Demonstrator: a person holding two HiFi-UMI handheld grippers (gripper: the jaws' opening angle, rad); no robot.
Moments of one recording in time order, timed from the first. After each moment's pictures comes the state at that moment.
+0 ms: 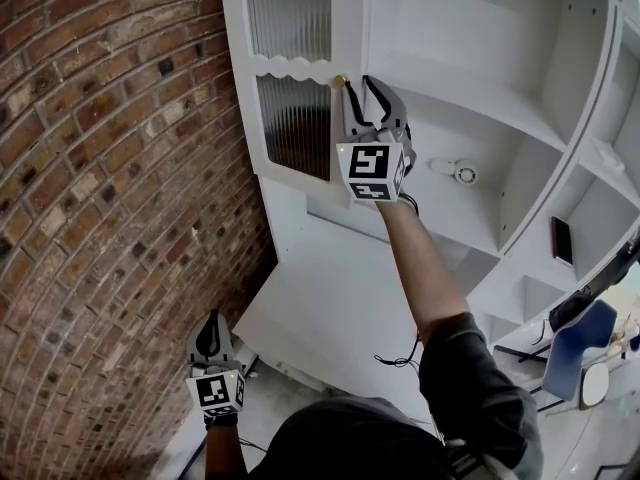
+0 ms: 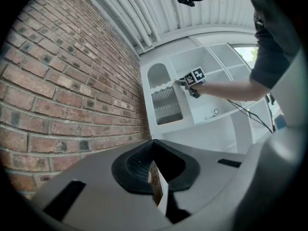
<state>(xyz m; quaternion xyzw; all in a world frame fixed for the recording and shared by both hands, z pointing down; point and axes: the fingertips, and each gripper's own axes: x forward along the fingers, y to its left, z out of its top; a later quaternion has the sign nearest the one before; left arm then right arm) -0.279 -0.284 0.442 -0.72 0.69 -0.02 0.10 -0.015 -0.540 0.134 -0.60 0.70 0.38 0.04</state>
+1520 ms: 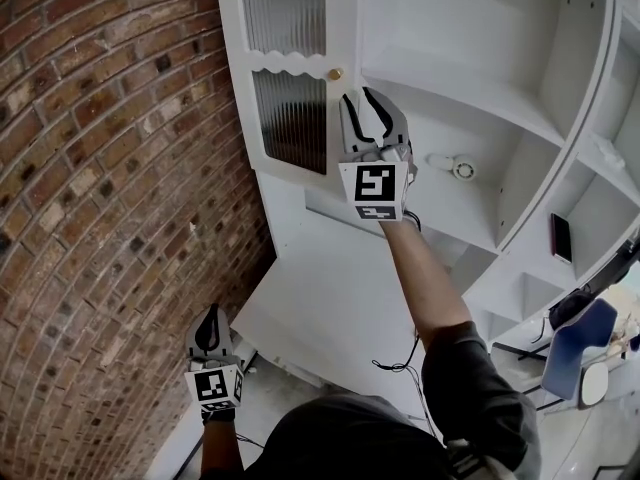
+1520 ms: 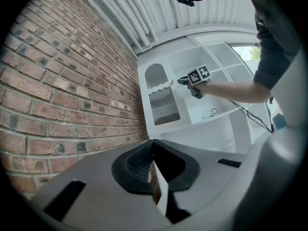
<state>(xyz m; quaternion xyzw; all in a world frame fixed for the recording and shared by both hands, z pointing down) -0.266 -0.283 0.440 -0.72 0.68 -0.03 0.10 -0.012 -0.506 0.154 -0.56 0.74 0.37 0.07</state>
